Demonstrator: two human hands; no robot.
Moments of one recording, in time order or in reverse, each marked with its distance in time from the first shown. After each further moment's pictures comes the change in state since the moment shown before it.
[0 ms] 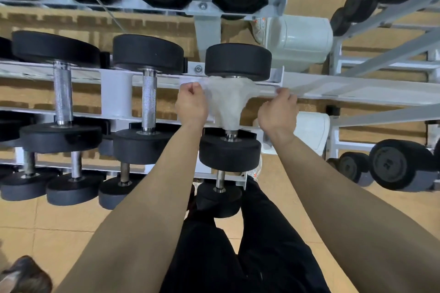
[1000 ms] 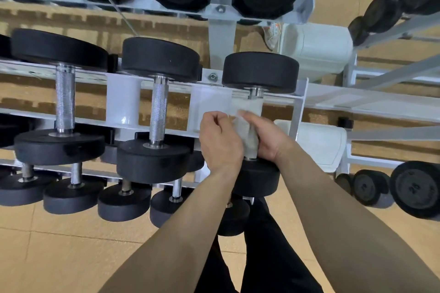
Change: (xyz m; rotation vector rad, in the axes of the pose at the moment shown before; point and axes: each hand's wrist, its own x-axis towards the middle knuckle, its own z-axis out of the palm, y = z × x) left_hand -0.061 -0.009 0.011 -0.115 0.103 -0.039; right_hand 0.008 -0.011 0.056 0.950 -0.833 0.385
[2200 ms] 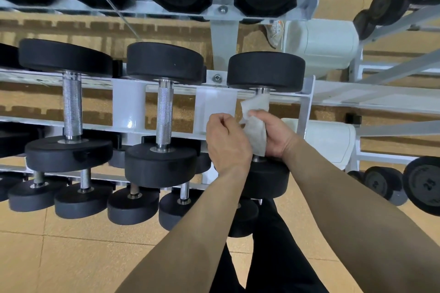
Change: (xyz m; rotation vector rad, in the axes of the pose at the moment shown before) left_hand -0.002 0.007 -0.002 0.043 -0.017 -0.026; right_hand 0.005 -0.007 -0.002 0.112 -0.139 0.090
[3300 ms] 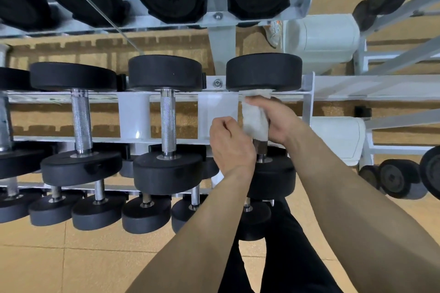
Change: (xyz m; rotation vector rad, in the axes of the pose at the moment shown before) left_hand -0.001 -0.001 0.000 0.004 -0.008 0.005; right_hand 0.004 -0.024 0.018 -0.085 0.151 -0.277
